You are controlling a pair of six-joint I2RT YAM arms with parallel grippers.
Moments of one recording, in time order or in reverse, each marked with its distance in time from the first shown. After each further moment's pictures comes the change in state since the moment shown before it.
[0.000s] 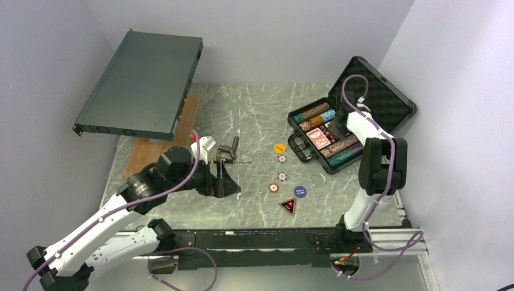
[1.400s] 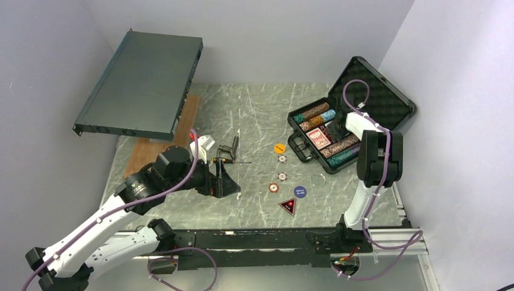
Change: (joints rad) left arm 0.000 0.002 0.016 -0.002 0.001 0.013; right arm -0.037 0.109 0.000 0.088 -0.068 0.087
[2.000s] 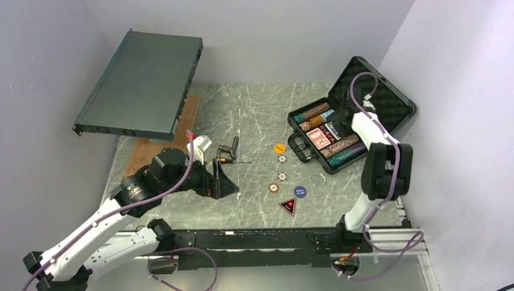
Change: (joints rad) left arm 0.000 -0.034 0.000 -0.005 0.001 -0.003; right arm -0.002 -0.117 0.003 -0.025 -0.015 -0.010
